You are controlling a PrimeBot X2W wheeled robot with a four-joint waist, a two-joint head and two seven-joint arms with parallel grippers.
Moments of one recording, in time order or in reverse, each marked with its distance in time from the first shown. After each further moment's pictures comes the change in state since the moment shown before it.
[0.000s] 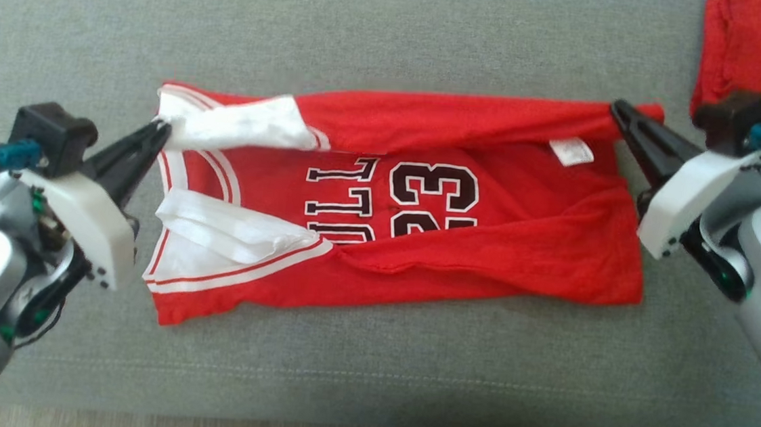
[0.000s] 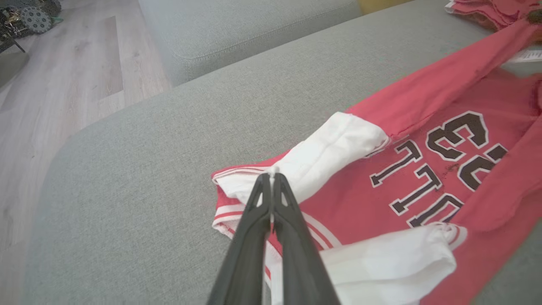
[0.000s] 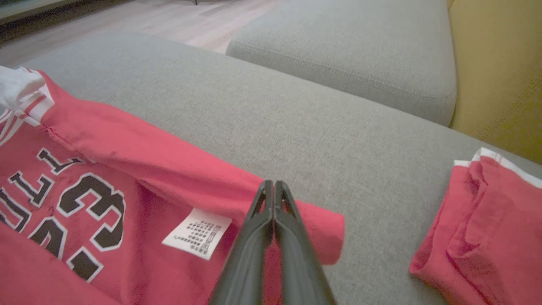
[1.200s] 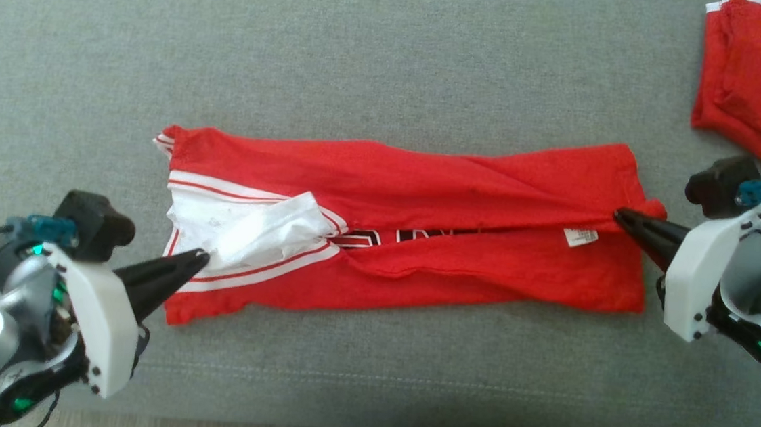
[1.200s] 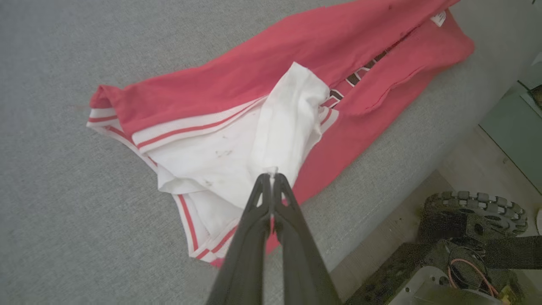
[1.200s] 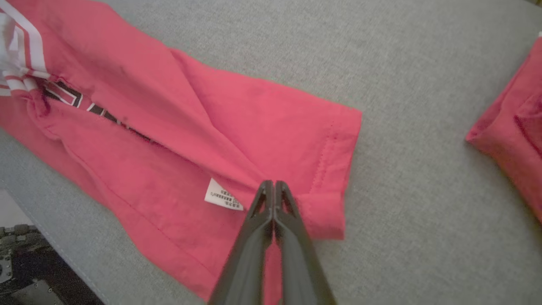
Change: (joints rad) left arm 0.153 0.166 -0.099 -0.244 -0.223 -0.084 0.193; right arm 0.240 -0.160 -0.061 -0.335 0.111 0.000 0.414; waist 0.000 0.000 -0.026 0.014
